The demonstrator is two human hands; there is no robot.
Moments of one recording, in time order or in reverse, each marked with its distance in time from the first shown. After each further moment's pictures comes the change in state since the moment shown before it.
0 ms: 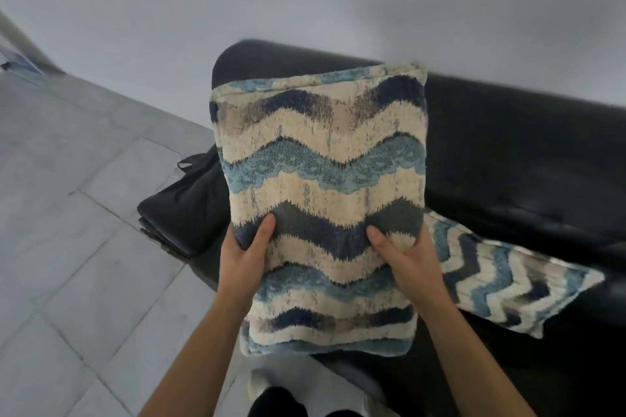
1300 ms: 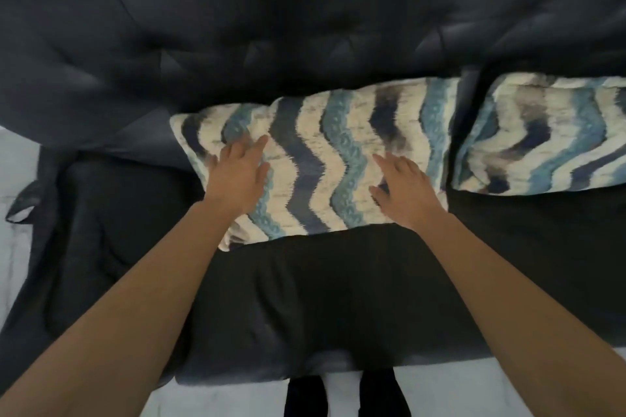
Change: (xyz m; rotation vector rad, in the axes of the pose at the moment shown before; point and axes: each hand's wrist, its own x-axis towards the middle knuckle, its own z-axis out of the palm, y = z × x) left_hand 0.608 -0.249 0.076 1.423 -0.943 0.722; right_hand 0.351 0.356 0.207 -1.118 0.024 0.397
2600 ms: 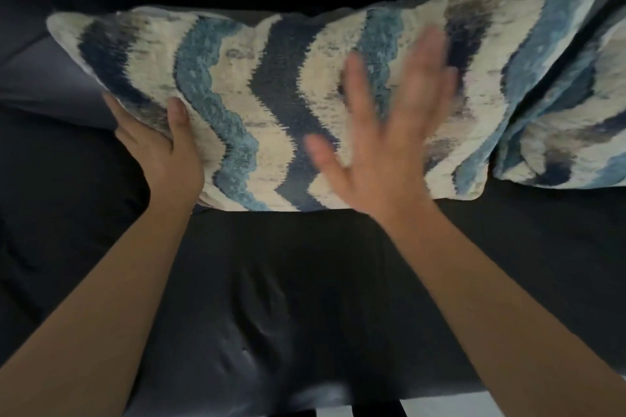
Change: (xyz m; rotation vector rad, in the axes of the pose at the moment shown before) left_hand 0.024 -0.045 0.090 -0.835 0.660 -0.498; right_hand 0.063 -0.073 0.049 -0.166 1.043 -0.396
